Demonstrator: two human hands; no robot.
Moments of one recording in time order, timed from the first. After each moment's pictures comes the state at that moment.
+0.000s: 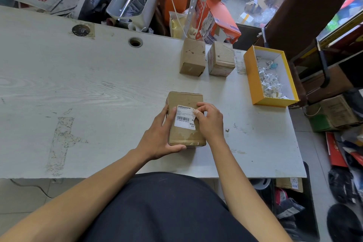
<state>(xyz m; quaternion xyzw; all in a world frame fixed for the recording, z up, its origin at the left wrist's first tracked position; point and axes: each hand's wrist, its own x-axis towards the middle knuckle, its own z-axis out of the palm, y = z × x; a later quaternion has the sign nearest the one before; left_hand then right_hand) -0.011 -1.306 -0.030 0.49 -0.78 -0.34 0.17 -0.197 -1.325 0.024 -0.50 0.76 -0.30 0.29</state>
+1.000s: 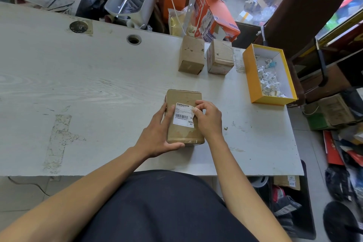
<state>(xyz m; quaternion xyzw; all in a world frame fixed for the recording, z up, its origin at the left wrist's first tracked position) -0.011 -1.305 -0.030 0.50 -0.78 -0.34 0.17 -0.197 -1.326 0.023 -0.50 0.76 -0.29 0.29</state>
